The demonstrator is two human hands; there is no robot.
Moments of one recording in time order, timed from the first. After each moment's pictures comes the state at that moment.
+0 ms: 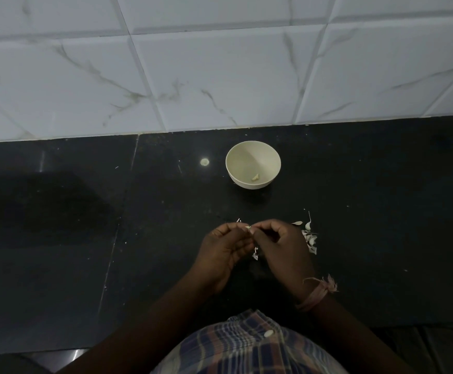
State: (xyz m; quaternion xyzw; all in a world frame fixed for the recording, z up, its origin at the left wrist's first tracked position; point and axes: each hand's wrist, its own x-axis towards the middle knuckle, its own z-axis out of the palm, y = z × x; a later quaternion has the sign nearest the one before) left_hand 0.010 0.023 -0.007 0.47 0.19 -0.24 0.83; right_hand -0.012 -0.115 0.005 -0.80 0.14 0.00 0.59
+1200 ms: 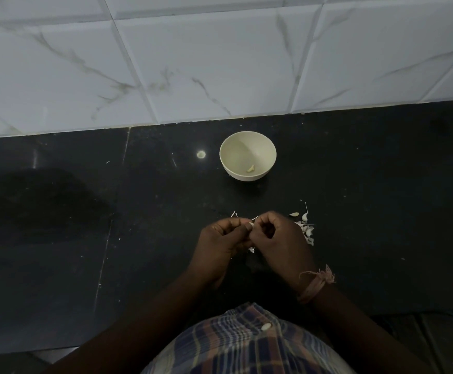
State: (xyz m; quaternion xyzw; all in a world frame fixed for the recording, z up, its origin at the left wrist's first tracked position) left_hand 0.005 0.022 -0.009 0.56 0.11 -0.25 0.78; right_hand -0.010 -0.123 0.000 -0.86 0.12 0.03 0.50
